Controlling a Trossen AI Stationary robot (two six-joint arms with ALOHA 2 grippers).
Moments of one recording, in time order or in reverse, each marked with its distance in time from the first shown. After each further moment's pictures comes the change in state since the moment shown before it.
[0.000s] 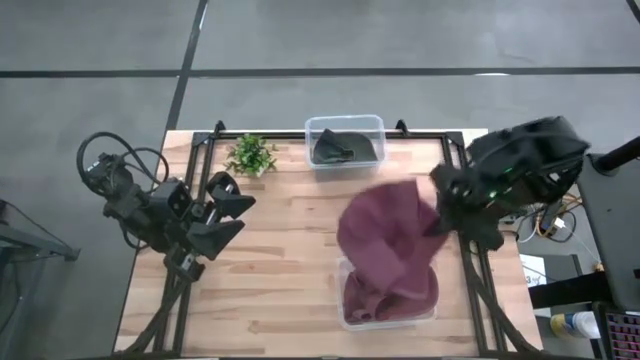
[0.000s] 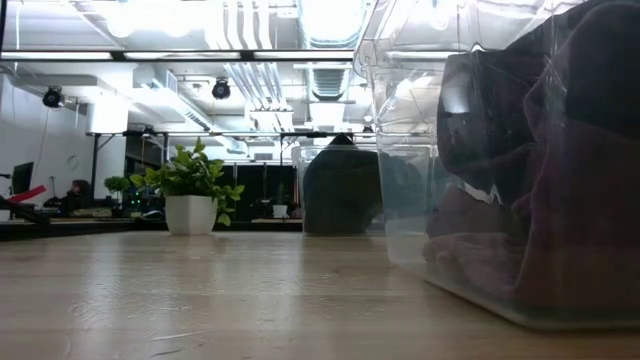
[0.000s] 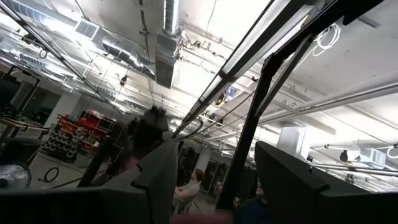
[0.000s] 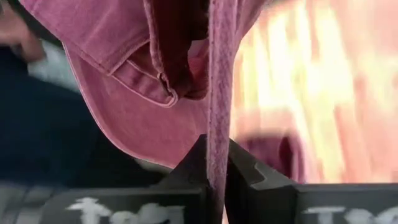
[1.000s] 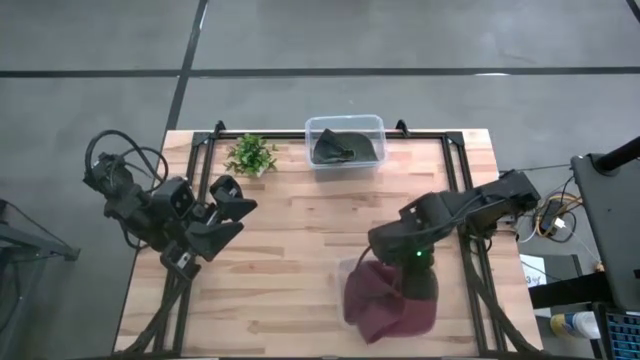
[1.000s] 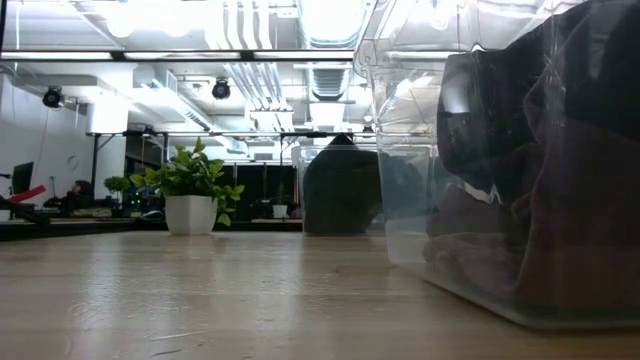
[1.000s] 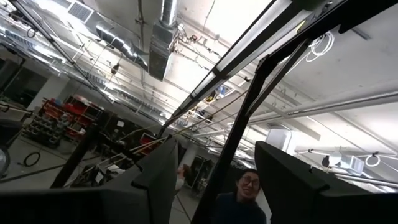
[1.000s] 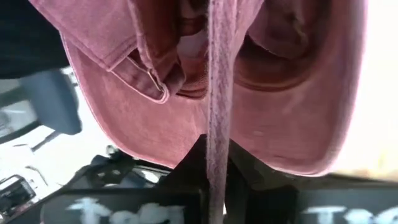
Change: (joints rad) left arm 0.000 -0.005 0.000 -0.026 0.022 -0.107; right arm 0.074 0.170 -0.533 -0.054 -0.246 0.022
